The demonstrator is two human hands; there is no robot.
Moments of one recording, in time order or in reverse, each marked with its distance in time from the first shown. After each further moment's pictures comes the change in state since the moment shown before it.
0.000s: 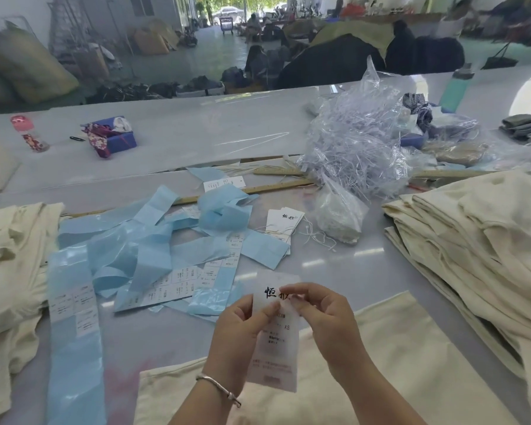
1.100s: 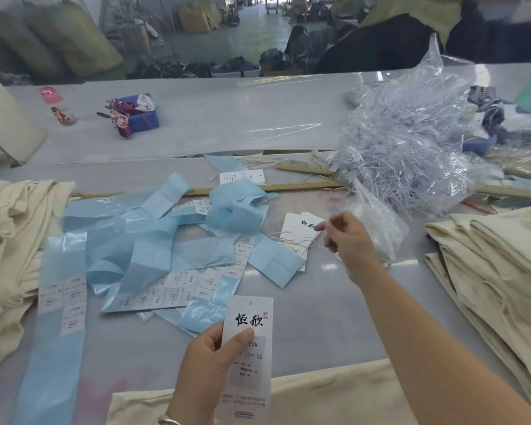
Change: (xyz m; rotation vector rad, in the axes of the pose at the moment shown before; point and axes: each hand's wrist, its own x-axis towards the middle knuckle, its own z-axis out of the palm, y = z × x) left_hand 0.038 -0.018 -0.018 0.037 0.247 -0.123; right_hand 0.224 0.019 -0.042 -0.077 0.022 -0.001
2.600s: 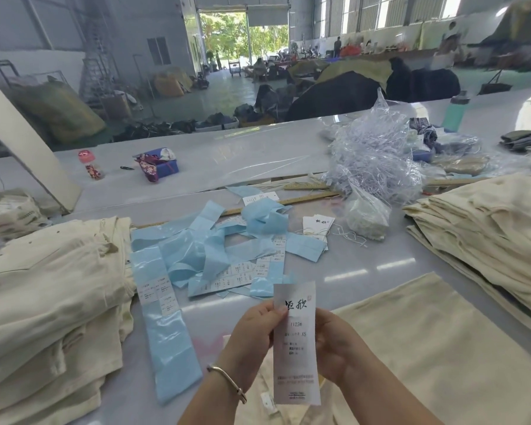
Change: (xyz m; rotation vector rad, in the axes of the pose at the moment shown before) left_hand -0.114 0.024 -0.119 0.056 -0.436 0.111; right_hand -0.328 -0.058 0.151 0.651 -0.111 0.618
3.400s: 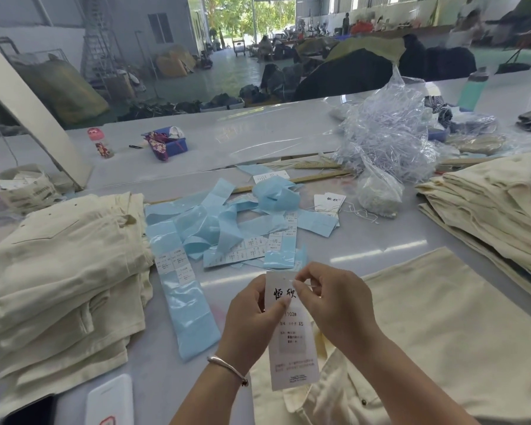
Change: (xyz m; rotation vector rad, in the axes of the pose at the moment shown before) left_hand -0.041 -0.015 -0.029 0.391 0.215 0.361; right_hand -0.028 0.022 0.017 -1.469 0.365 -1.024
